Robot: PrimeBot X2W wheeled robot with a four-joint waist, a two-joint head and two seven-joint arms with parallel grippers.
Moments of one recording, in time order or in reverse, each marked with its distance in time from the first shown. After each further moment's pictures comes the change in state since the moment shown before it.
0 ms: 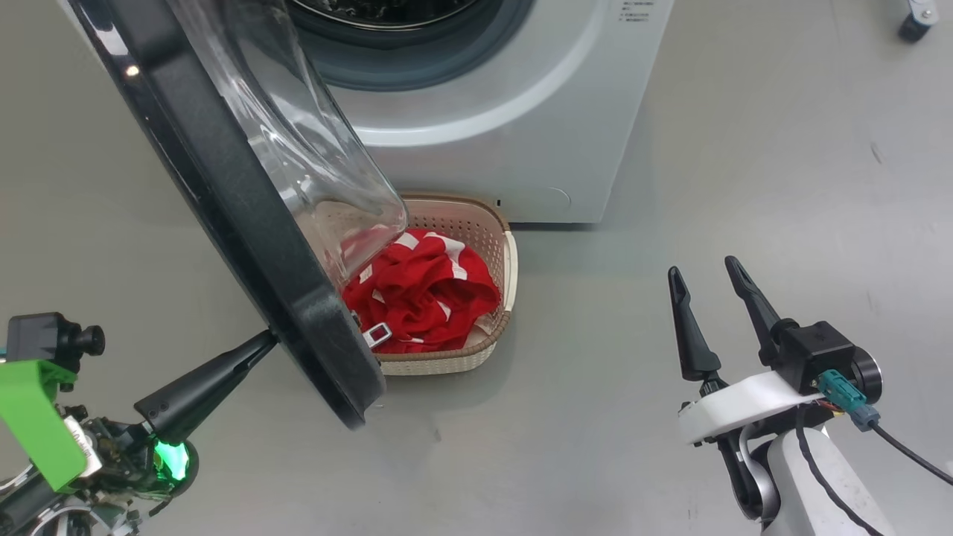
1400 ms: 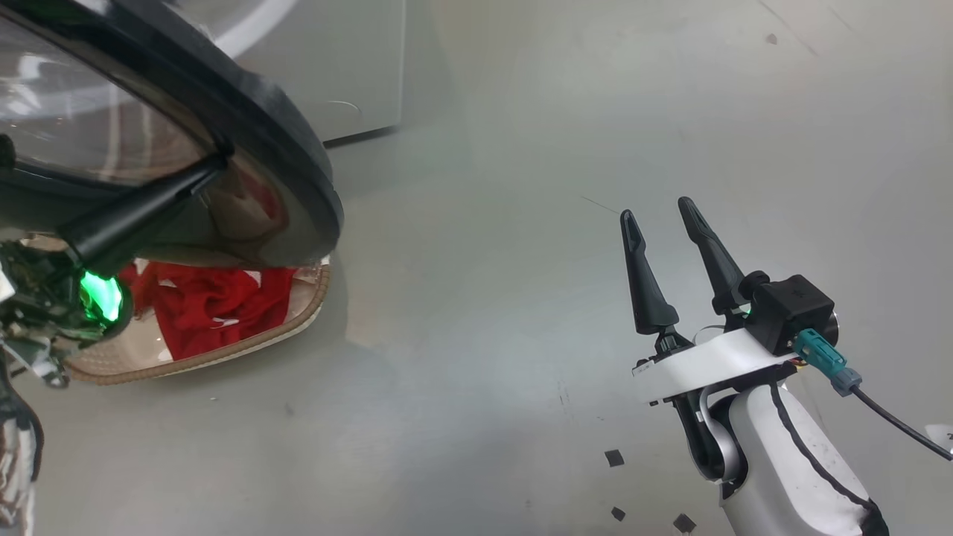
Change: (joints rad) left arm -0.367 0.086 -0.025 0.026 0.015 0.156 0.010; right arm -0.107 0.003 0.143 -0.077 0.132 -0.056 0.000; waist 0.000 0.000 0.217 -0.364
